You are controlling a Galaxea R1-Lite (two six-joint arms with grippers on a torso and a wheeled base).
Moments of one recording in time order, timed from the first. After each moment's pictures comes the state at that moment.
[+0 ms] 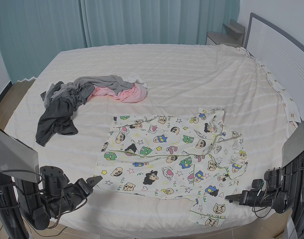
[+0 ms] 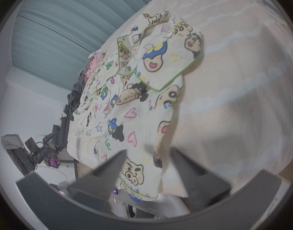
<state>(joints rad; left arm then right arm) -0.30 2.13 -0.02 -1.55 -0.03 -0.93 0.03 2.41 -0.02 -1.55 0.48 0.38</state>
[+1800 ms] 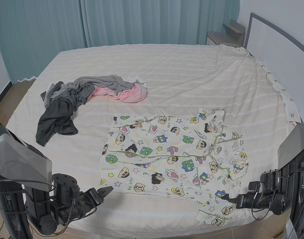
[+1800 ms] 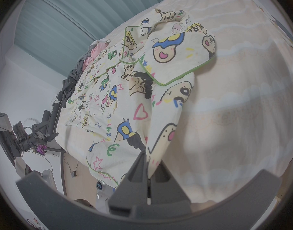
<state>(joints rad) -0.43 2.21 -0.02 -1.54 0.03 -0.90 0.07 2.43 -0.02 -1.55 0.38 0.26</state>
